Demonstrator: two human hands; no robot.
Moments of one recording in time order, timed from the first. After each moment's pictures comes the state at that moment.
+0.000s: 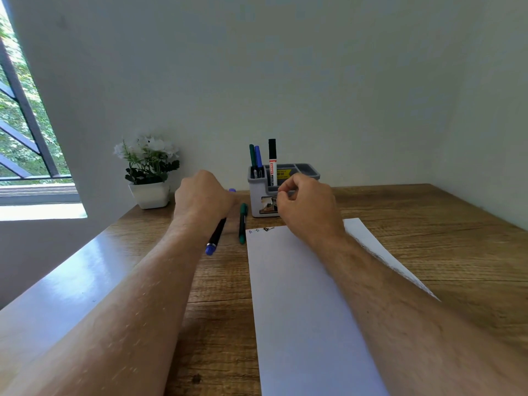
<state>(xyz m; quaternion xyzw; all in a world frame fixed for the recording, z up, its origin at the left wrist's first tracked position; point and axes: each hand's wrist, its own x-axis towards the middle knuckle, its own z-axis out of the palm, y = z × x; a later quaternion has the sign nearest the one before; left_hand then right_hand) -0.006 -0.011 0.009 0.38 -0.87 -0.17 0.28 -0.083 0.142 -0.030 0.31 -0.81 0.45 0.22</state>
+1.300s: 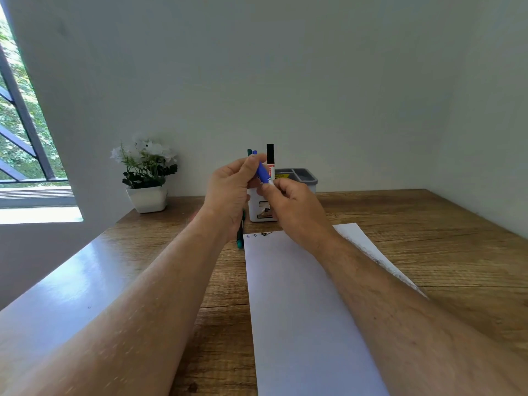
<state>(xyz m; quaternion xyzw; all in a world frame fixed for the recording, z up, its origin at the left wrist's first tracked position) -0.016 0.025 0.007 0.04 -0.61 -0.72 0.32 -0.071 0.138 -0.021 0.37 -0.74 0.55 0.06</state>
